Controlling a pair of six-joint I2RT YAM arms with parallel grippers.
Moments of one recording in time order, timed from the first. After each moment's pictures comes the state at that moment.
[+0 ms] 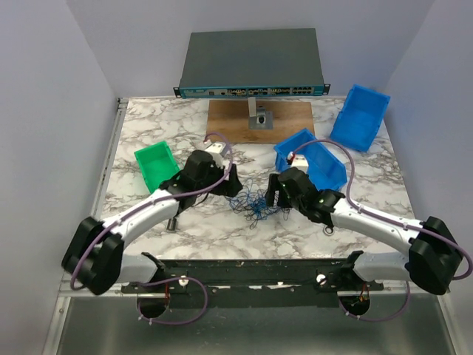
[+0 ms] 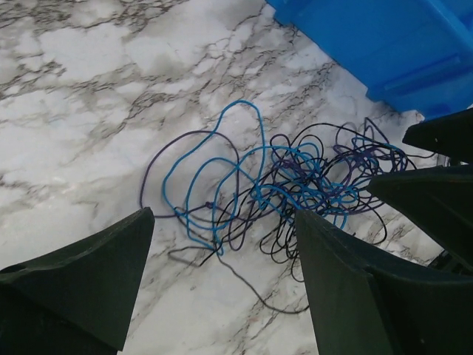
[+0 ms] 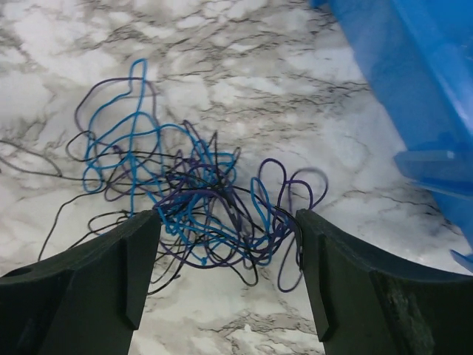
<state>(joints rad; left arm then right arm) -0.58 1.20 0.69 -0.02 0.16 -0.40 0.82 1.25 0.73 -0.23 0.32 0.62</state>
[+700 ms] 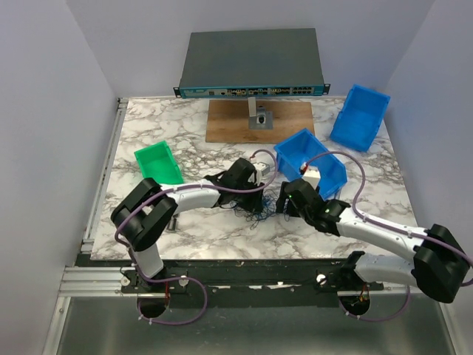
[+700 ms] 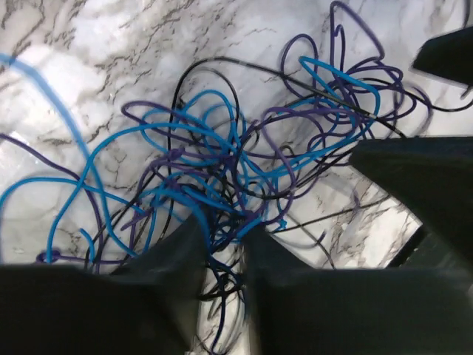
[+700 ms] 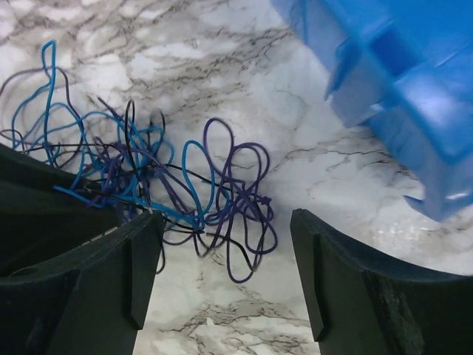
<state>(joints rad) -0.80 1.72 0.96 -0.08 0.30 -0.36 0.82 1.15 0.61 -0.30 0.46 0.78</state>
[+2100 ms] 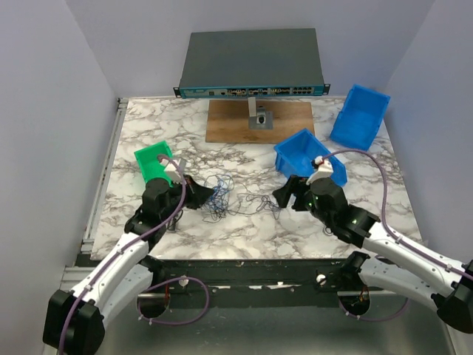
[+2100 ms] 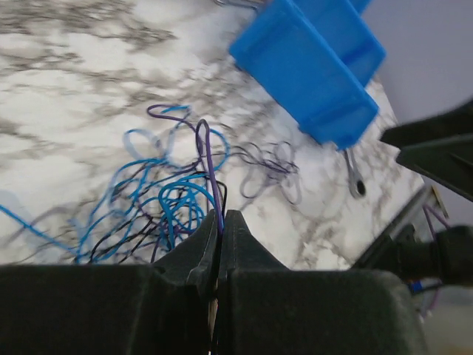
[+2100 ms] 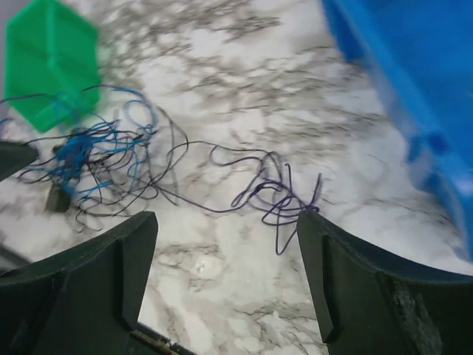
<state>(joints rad) -0.35 0.74 0.35 0.11 0.31 -0.60 0.80 0.84 0.59 -0.24 0.36 0.68</state>
